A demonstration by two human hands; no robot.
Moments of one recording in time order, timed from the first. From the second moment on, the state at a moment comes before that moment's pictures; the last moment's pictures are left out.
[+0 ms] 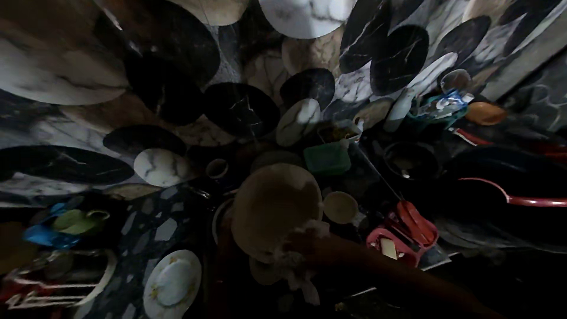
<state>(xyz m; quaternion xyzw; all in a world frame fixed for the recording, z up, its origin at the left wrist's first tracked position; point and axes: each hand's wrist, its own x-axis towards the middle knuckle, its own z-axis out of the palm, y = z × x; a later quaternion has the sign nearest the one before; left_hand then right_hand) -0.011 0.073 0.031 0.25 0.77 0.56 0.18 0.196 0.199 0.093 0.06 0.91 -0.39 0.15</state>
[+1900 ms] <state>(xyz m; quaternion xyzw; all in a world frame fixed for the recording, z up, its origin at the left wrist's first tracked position) 0.027 0.069 0.022 -0.04 0.70 0.71 0.05 0.182 0.646 -0.116 0.55 0.66 -0.43 -0.27</state>
